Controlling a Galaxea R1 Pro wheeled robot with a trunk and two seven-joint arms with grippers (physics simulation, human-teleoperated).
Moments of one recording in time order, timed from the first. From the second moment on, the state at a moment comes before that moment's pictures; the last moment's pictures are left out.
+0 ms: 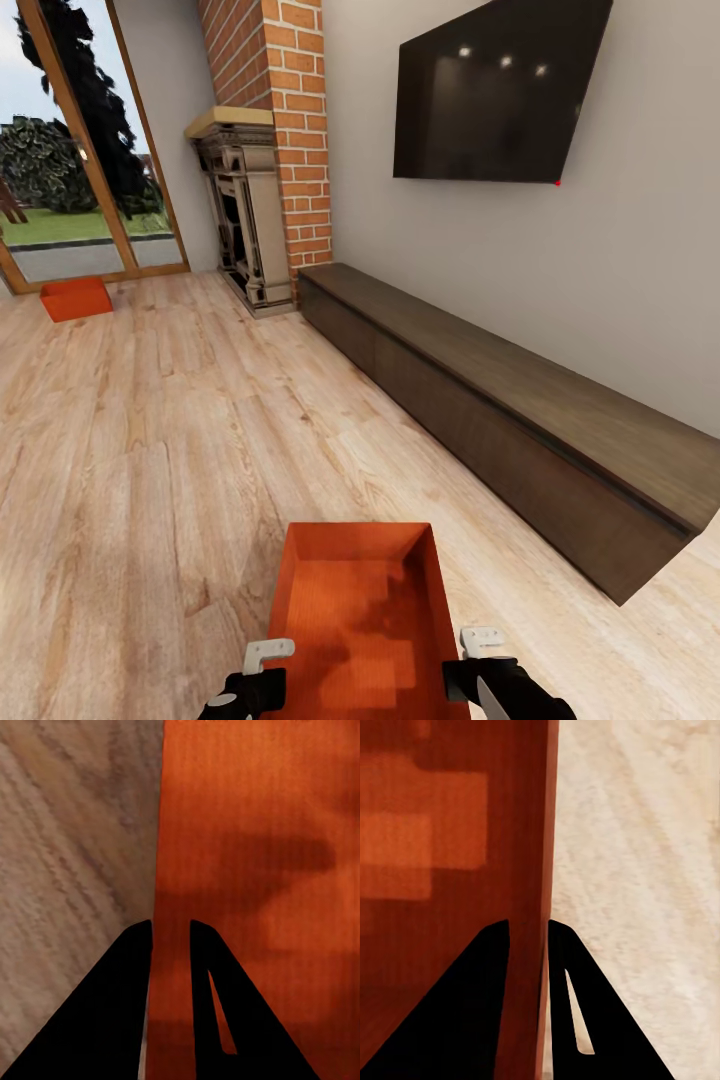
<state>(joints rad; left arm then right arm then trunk) -0.44 -0.11 0.14 -0.25 -0.08 -0.02 0.03 -0.49 0.05 0.01 -0.32 0.02 0.29 0.03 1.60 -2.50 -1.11</state>
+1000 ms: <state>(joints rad) -0.44 -0.11 0.14 -0.26 -0.09 -0.02 0.03 -0.49 0.05 0.01 -0.32 0.02 0.28 0.03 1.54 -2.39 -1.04</state>
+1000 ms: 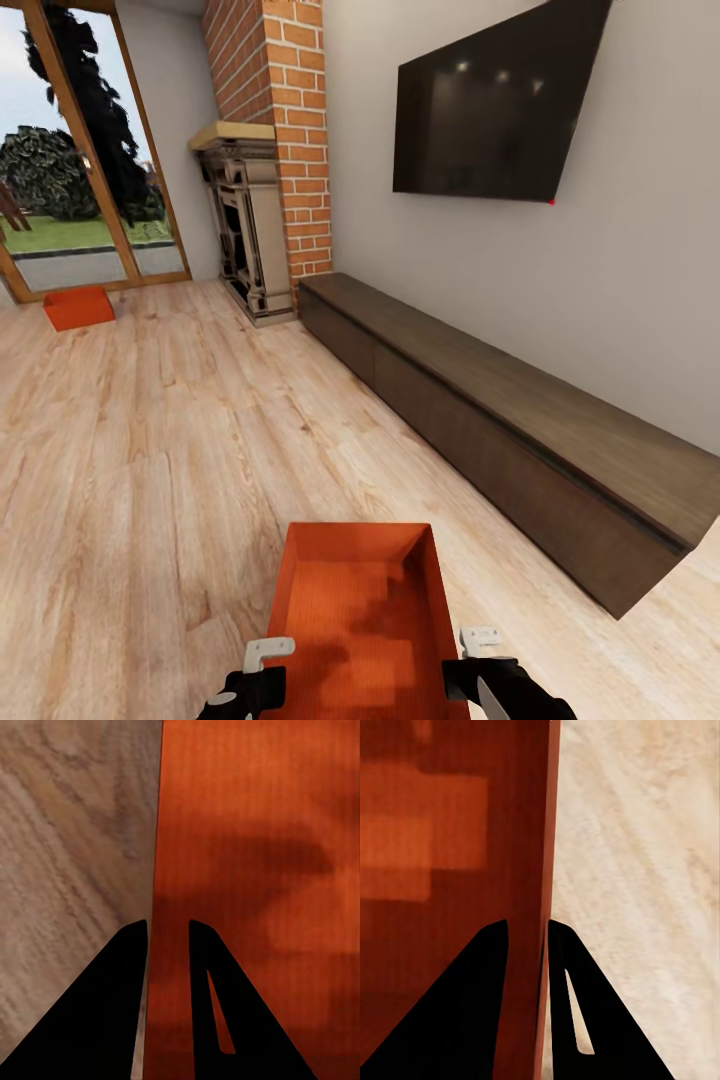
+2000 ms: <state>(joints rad) -0.44 -0.11 0.15 -0.26 -0.09 -0.02 0.03 -0.49 0.05 0.01 -0.33 0.02 0.28 0.03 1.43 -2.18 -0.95</state>
